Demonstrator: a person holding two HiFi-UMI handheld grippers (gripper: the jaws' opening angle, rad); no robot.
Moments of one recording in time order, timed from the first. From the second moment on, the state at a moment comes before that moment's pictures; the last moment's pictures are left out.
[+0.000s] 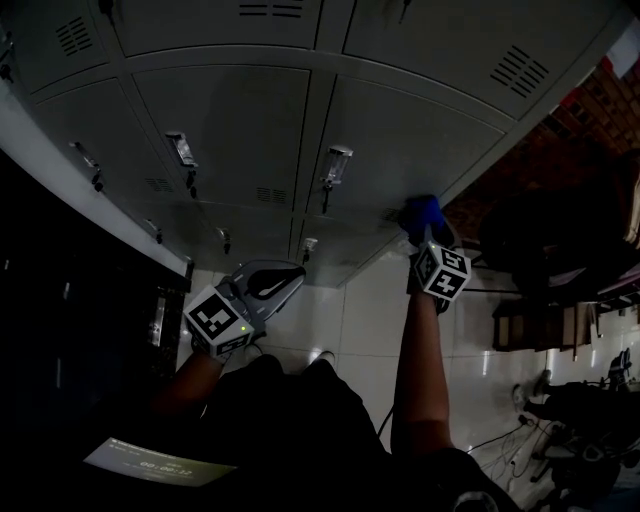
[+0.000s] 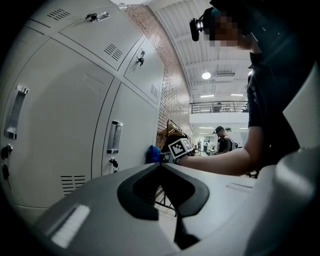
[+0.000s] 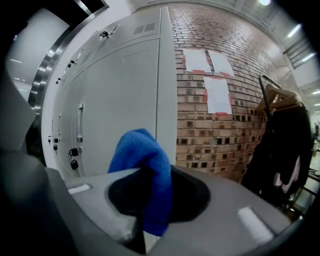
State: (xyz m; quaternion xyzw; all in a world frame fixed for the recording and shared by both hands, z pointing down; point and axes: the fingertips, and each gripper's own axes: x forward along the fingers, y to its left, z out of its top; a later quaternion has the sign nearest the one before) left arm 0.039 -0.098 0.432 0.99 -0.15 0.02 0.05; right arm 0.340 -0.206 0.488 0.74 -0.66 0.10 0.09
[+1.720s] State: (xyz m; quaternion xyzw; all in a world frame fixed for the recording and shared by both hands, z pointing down) left arm -0.004 -0.115 0.453 0.98 -0.19 0.04 0.07; right arm 0.152 -0.252 0.540 0.65 -0.75 0.11 0.10
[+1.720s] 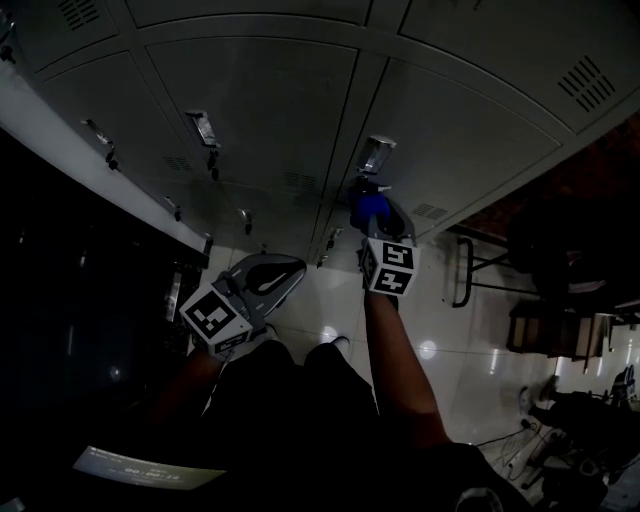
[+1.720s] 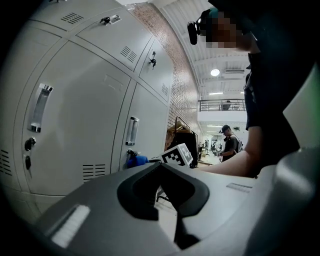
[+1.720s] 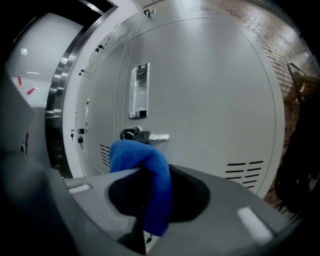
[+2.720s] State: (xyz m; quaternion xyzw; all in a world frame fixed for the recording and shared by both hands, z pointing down) left arm 0.055 -0.079 0.459 0.98 -0.16 0.05 0.08; right arm 0.331 -0.190 0.537 0.72 -0.68 0.10 0.10
